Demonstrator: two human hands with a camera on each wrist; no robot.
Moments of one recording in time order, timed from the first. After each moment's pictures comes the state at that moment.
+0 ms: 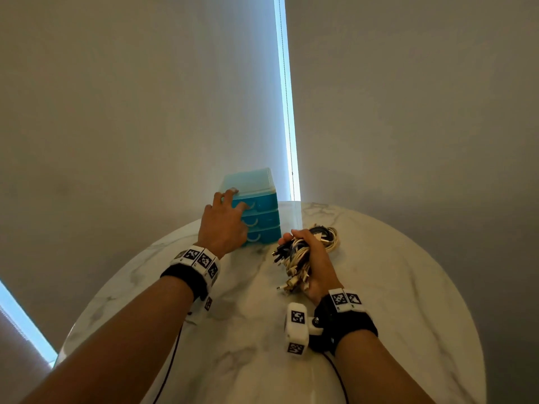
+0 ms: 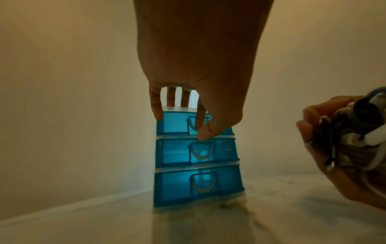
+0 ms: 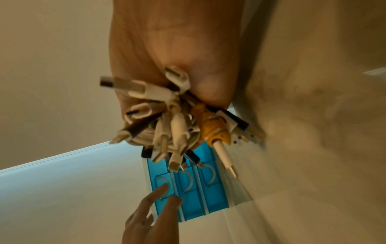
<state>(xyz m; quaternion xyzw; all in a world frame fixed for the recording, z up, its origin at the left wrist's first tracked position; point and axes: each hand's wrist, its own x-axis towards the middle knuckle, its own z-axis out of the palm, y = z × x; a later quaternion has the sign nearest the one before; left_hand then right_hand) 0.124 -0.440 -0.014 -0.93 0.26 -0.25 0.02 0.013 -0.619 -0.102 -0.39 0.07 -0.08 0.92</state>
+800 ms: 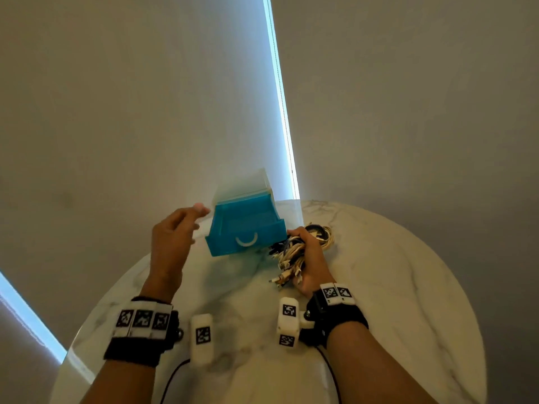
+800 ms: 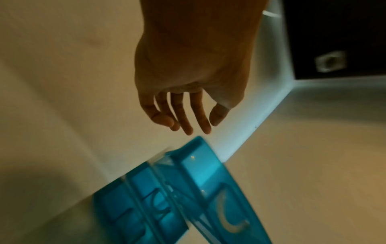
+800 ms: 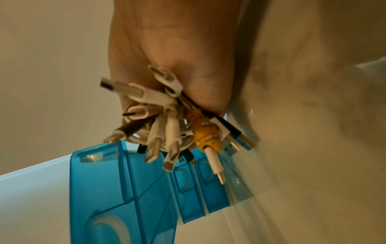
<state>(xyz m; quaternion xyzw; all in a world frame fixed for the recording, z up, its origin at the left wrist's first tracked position) 0.043 -0.387 0.001 -0.74 0.14 -0.18 -0.63 0.009 -0.619 -0.094 -0.32 0.08 -0.05 0.94</state>
